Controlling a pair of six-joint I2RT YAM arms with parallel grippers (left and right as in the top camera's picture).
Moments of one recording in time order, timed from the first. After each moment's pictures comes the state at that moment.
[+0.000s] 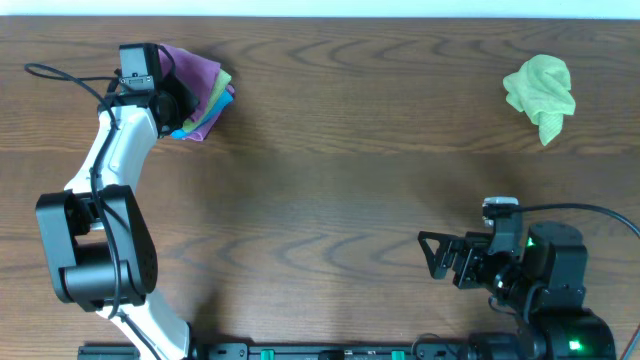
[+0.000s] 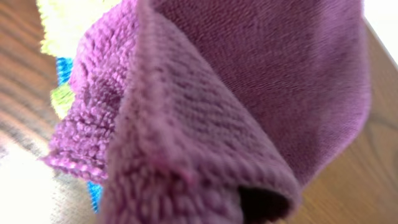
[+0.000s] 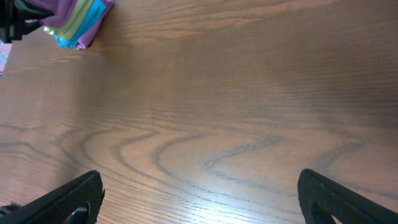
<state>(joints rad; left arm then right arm) 0.10 1.90 1.38 -0.48 0.09 -0.64 0.02 0.57 0.68 -0.92 -0.43 0.28</state>
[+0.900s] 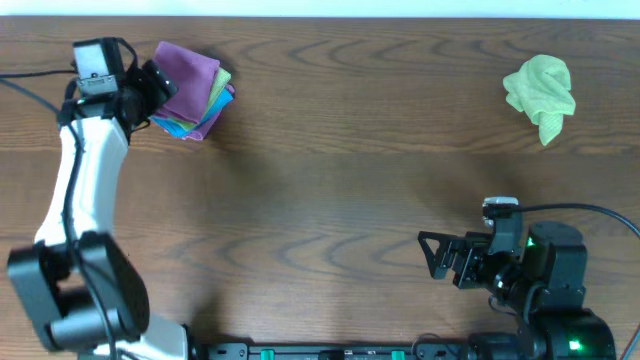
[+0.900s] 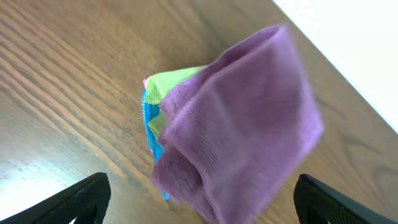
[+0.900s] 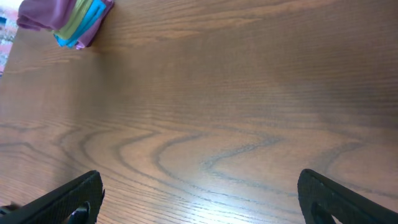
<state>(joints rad) 0.19 1.70 1.38 -0.56 0.05 -0.55 0.02 0.57 0.68 -0.92 -0.43 0.28</state>
